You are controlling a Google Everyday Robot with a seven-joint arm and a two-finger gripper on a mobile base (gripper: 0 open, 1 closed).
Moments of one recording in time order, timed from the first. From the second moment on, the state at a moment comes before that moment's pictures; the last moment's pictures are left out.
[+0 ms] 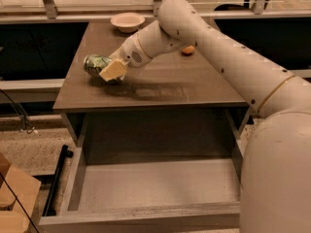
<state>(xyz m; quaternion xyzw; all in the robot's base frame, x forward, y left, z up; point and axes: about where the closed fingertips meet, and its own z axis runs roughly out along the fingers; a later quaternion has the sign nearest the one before) 0.676 0.133 0.855 -0.57 0.67 0.31 0.35</state>
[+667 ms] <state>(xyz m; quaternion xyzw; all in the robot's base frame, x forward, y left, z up) 0.572 0.040 0.876 -0.63 0.63 0.27 0.37</state>
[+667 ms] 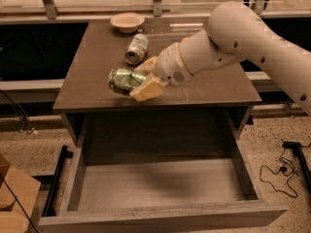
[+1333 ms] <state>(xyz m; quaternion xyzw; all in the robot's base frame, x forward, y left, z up) 0.452 -0.026 0.844 -0.67 0.62 0.28 0.29</state>
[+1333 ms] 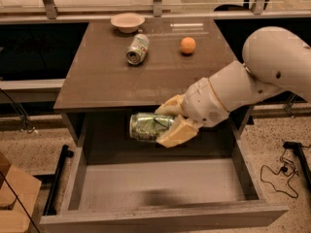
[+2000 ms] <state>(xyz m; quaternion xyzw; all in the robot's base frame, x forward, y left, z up) 0.418 -0.019 0.752 -0.57 0.69 0.34 0.27</state>
